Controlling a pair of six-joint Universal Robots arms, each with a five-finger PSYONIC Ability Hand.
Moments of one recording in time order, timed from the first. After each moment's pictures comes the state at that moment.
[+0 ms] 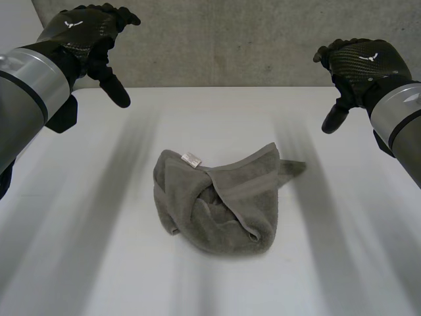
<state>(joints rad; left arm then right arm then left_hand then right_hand) 4.32 -1.76 -1.15 2.94 -1.50 3.22 1.94 -1.40 1.31 0.13 1.57 2.86 0.20 0.20 0.20 0.20 0.03 0.23 0.25 0.25 0.26 0.06</state>
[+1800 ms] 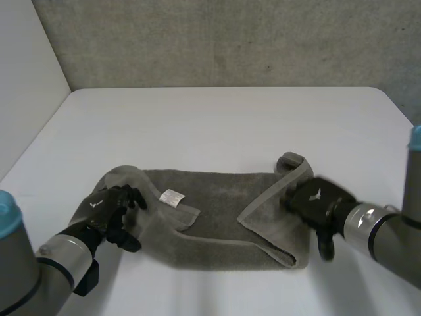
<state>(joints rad) 4.36 -1.66 -2.07 3.33 -1.50 2.99 1.89 -1.32 1.70 0.25 1.33 2.38 0.58 0.58 0.58 0.59 0.41 0.23 0.25 0.25 0.26 0.06</state>
